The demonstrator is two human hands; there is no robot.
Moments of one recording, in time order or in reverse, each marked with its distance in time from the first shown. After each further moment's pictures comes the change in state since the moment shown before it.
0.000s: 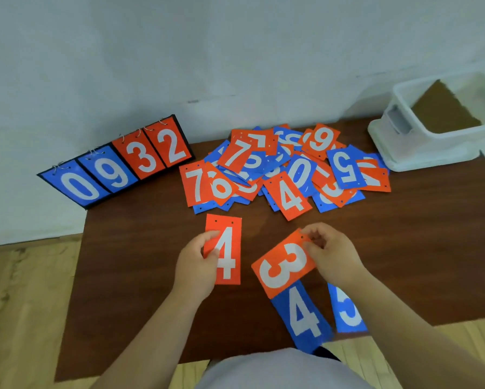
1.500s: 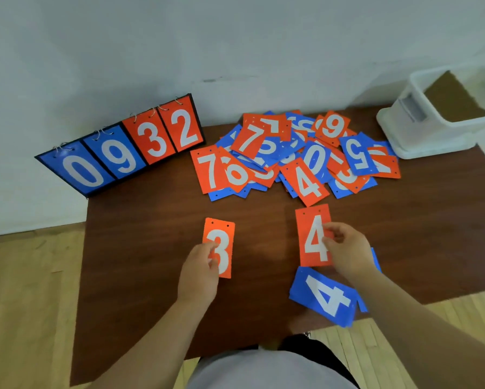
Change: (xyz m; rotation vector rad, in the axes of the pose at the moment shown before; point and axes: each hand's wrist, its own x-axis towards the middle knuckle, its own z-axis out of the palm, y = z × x) left_hand 0.034 -0.103 -0.022 0.238 -0.016 0.132; right_hand -0.007 0.001 0.058 -0.040 0.263 0.251
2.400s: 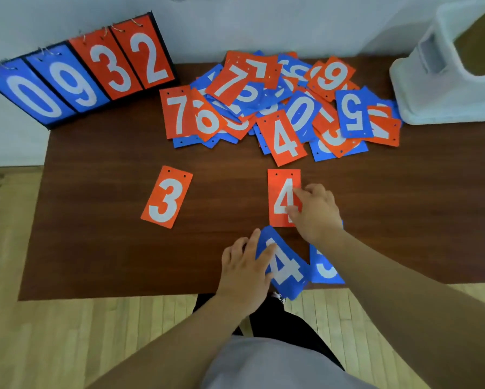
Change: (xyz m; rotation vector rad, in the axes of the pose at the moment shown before) left_hand -0.109 0.096 0.170 0.593 -0.313 0.322; right_hand 0.065 0.057 -0.015 -0.629 -0.184 -0.367
